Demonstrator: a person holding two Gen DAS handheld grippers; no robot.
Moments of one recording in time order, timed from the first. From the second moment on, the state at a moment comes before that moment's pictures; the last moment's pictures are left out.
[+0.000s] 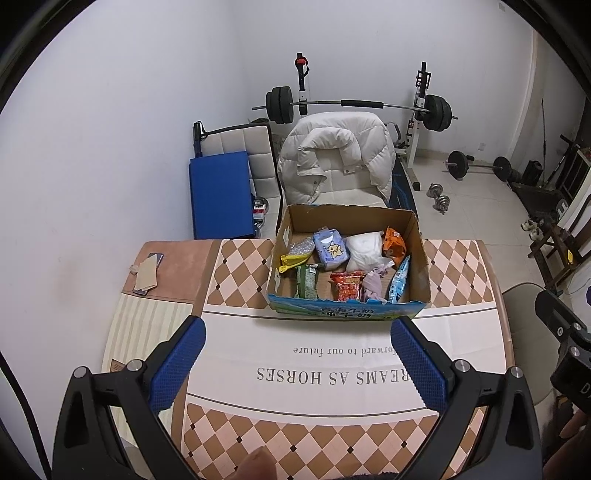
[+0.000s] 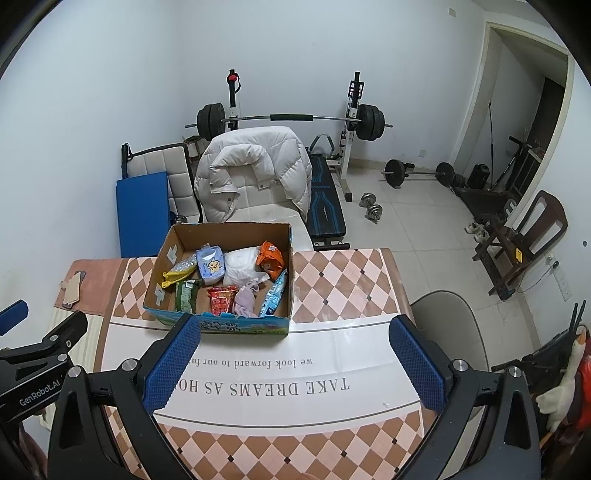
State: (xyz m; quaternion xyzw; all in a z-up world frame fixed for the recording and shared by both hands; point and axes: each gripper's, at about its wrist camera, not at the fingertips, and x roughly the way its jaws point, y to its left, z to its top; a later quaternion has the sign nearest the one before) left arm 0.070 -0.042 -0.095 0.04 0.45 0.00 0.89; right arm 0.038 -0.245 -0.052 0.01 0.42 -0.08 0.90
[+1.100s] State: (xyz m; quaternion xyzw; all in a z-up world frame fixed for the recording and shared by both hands) left arm 0.066 -0.049 -0.076 0.05 0.43 0.00 0.90; right arm 0.032 -0.252 -0.055 0.01 0.42 -0.09 0.90
